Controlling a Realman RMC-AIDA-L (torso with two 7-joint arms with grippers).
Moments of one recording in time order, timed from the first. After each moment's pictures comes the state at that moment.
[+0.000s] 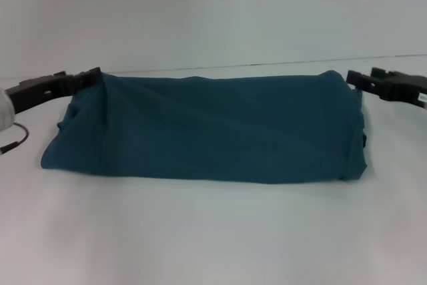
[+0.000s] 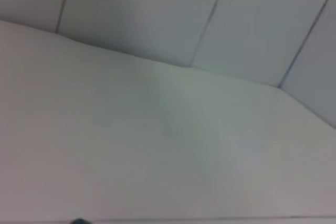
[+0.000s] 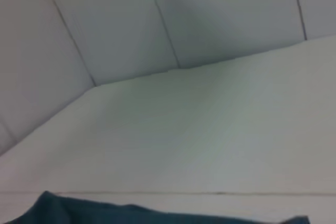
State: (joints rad) left arm -0.69 -2.14 0.52 0.72 2.10 0.91 -1.86; right arm 0.56 2.04 -0.47 -0.65 -1.96 -1.11 1.64
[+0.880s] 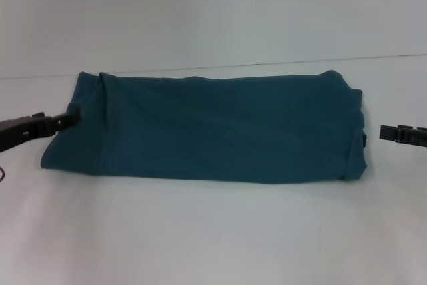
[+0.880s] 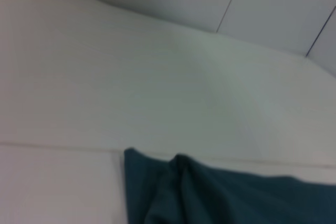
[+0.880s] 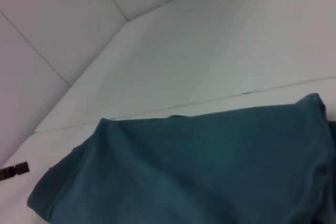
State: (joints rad) left arm -0.59 -2.15 0.52 0.75 2.18 0.94 -1.87; right arm 0.43 1.93 -0.53 -0.73 -2.06 -1.46 1.93
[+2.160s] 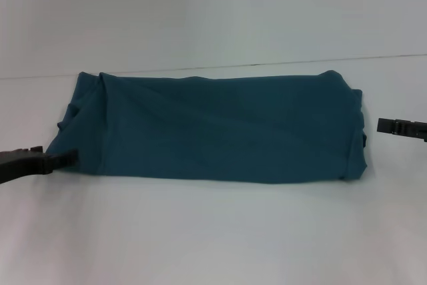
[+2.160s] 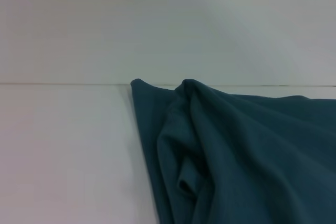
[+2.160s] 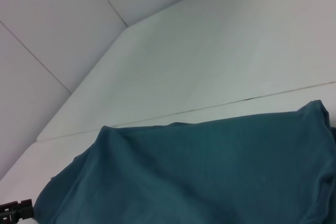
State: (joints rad) left arm -0.55 -2.15 0.53 0.76 2.31 0.97 -1.84; right arm 0.44 1.93 -0.52 -0.73 -2.06 -1.45 1.97
